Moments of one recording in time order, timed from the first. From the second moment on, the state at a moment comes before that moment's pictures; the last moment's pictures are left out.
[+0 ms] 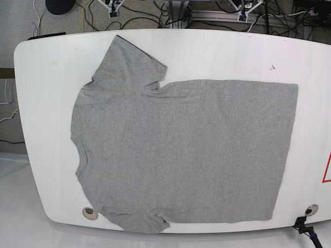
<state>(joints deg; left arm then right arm) 16.3 -9.0 1.8 20.8 0.7 -4.2 -8.7 -15.8 6.3 -1.3 21.2 0.9 1.5 0.2</state>
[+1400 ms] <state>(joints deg) 59.7 -17.0 -10.2 124.4 -3.8 -9.0 6.7 -58.6 11.5 20.1 122.8 29.1 3.0 -13.1</state>
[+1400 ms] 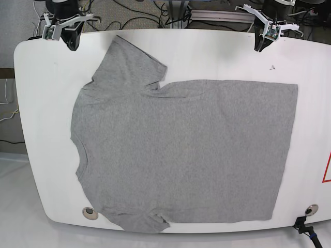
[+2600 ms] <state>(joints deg) 46.3 -16.0 -24.7 119.3 -12.5 -23.3 23.5 -37.4 -1.0 29.6 113.1 42.8 16.6 -39.9</state>
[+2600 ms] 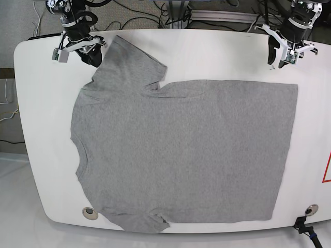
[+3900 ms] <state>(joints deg) 27.6 -15.9 -29.3 96.9 -39.1 -22.1 27.5 -32.8 -1.5 30.3 108.0 42.2 18.2 -42.0</state>
